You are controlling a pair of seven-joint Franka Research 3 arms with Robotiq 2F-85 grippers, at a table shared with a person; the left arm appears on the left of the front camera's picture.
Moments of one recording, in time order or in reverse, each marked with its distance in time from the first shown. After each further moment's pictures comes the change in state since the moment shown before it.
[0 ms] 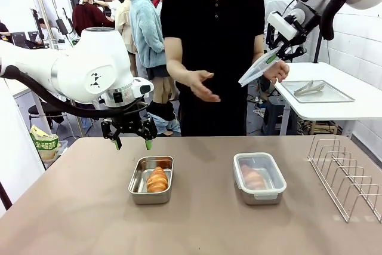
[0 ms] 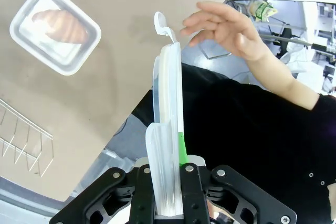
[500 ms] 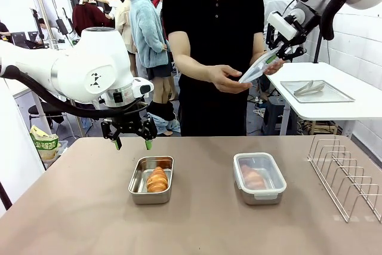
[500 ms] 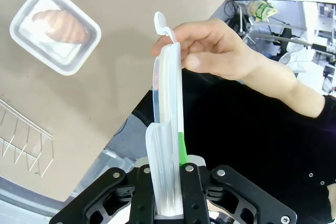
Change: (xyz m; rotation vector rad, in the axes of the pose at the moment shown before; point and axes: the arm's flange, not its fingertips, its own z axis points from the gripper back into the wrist) left arm 0.000 0.000 0.000 0.000 0.000 0.000; right arm 0.000 0.000 0.000 0.000 0.000 0.000
